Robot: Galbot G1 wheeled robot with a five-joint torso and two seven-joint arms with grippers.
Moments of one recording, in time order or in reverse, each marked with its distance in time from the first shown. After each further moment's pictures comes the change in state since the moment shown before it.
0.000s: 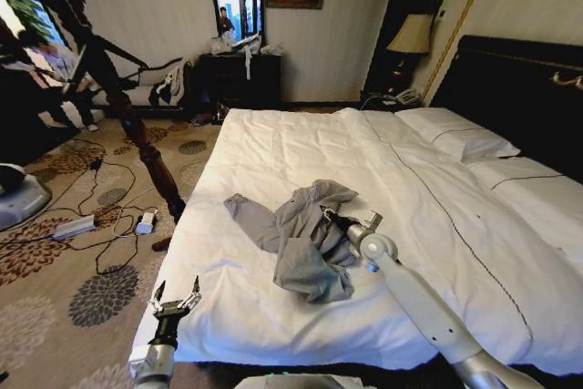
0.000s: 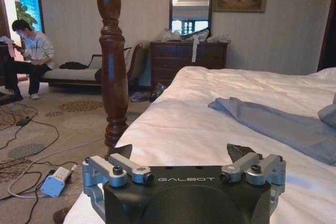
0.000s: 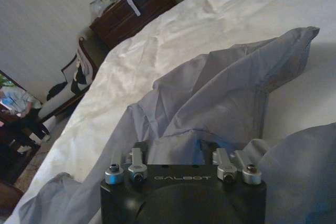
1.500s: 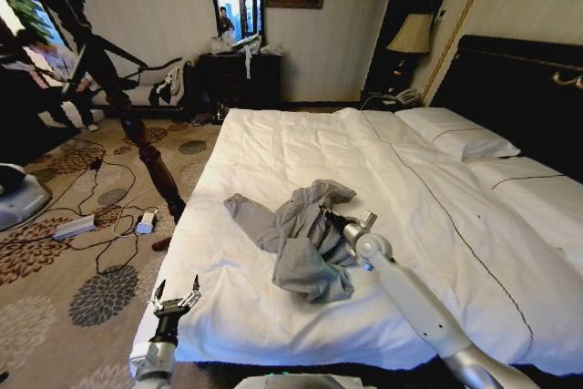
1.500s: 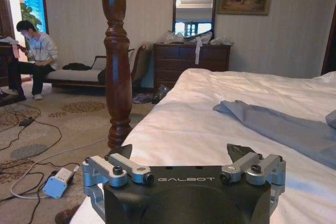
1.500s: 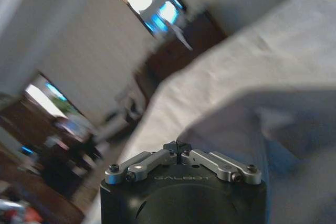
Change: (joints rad) left arm -0.015 0.015 -0.012 0.009 -0.027 0.001 -0.004; right arm -0.037 -0.046 0.049 0.136 0.029 0.103 -0.164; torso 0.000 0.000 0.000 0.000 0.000
